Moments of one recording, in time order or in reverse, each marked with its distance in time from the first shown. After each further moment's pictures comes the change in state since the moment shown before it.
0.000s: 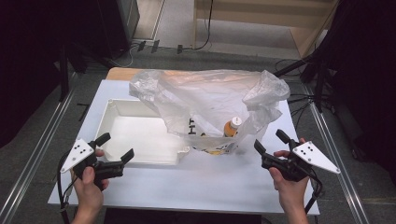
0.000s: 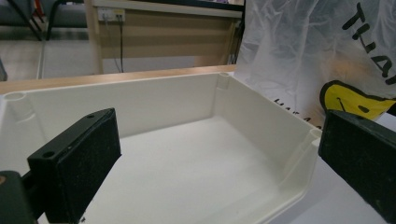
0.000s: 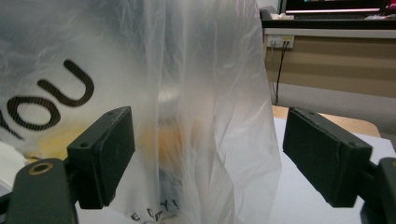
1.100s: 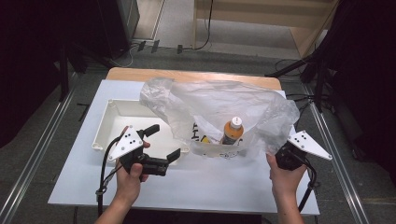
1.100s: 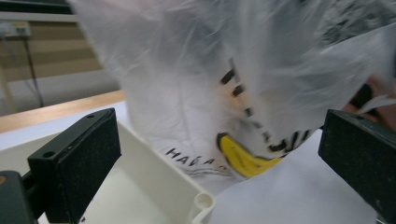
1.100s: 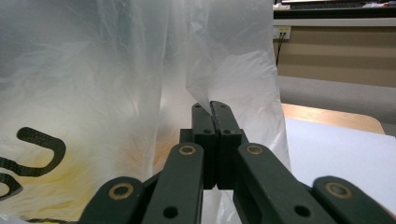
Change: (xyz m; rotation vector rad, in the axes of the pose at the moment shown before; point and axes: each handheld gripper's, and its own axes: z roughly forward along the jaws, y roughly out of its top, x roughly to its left) left arm -0.084 0.041 0.056 -0.017 -0.291 0.078; right arm -0.002 0.005 0.024 0.030 -0.028 0.022
